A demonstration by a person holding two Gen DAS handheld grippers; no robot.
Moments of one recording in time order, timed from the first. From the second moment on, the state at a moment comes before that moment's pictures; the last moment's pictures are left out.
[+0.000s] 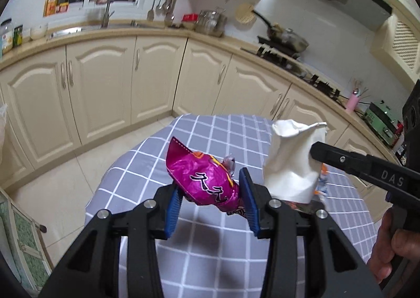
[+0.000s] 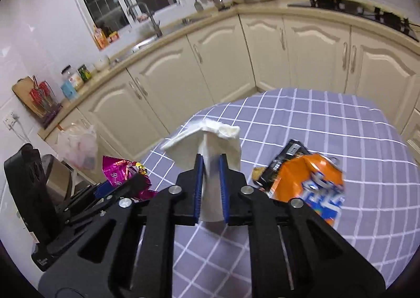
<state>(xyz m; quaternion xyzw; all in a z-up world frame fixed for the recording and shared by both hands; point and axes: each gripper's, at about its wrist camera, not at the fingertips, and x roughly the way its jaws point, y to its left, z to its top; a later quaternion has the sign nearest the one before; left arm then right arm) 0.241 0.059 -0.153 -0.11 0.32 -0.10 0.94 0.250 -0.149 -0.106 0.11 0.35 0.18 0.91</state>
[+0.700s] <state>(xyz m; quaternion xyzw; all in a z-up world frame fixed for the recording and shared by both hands) 0.138 -0.097 -0.098 -0.03 0.27 -0.23 0.93 0.072 -0.311 -0.081 0.15 0.27 0.07 0.95</state>
